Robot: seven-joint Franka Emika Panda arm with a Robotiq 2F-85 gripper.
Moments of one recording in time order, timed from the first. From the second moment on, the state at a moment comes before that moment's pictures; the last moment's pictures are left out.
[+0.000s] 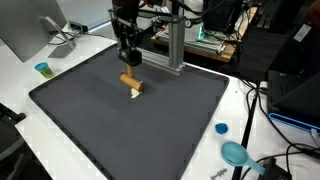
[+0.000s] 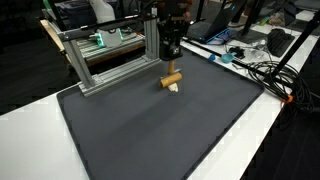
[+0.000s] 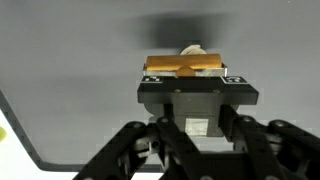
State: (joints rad) arm 0.05 0.12 0.00 -2.16 -0.21 2.41 0.32
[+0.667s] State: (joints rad) arm 0.07 0.21 0.00 -2.07 -0.21 2.34 0.31
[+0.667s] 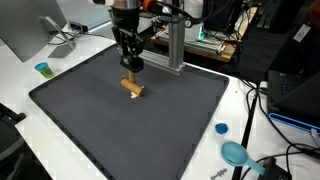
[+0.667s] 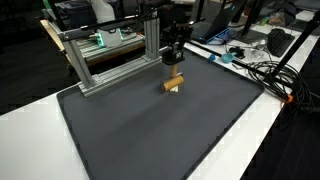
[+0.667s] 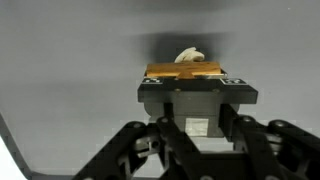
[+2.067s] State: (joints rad) arm 0.03 0.38 0.00 -1.80 -0.07 2.03 0.17
